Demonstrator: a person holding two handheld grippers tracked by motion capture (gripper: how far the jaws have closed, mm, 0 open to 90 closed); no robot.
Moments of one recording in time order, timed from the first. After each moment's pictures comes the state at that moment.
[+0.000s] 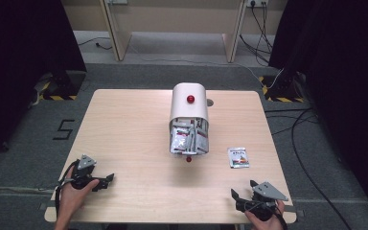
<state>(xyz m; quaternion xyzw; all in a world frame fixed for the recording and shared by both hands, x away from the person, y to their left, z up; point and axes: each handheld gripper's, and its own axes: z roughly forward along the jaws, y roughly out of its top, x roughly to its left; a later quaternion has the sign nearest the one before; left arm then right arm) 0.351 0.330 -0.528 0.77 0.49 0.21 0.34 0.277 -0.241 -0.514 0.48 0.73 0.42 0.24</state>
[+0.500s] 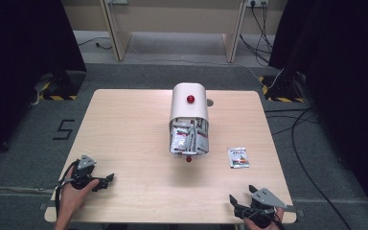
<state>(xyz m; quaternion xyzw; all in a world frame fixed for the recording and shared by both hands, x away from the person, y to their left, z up) 0.351 0.330 -0.528 0.77 0.49 0.21 0.34 0.261 -0.236 -0.518 0.47 0.74 0.42 0.25</state>
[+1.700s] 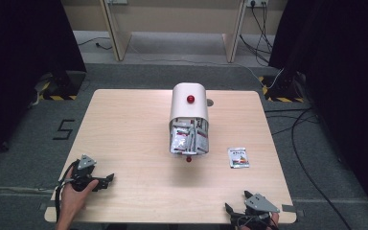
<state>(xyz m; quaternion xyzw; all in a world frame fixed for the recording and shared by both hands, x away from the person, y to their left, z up) 0.351 0.329 -0.528 0.77 0.49 0.21 0.34 0.252 -0.227 -0.533 0.44 0.77 0.40 0.23</state>
